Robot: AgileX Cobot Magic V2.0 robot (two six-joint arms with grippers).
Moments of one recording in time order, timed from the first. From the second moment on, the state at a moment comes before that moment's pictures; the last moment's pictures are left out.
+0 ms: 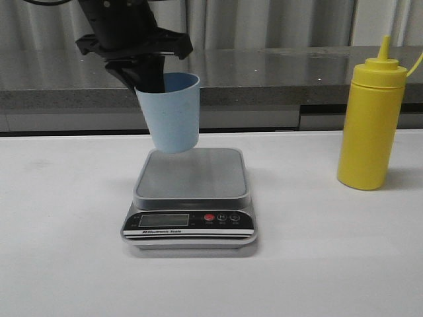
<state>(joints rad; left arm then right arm) -0.46 1.95 -1.71 -0.09 0.99 0.13 0.11 -0.01 0.03 0.02 0.02 0.11</state>
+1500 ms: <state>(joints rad) -0.46 1.66 -1.64 -0.13 0.88 0.11 0.11 -0.01 0.03 0.02 0.02 0.11</state>
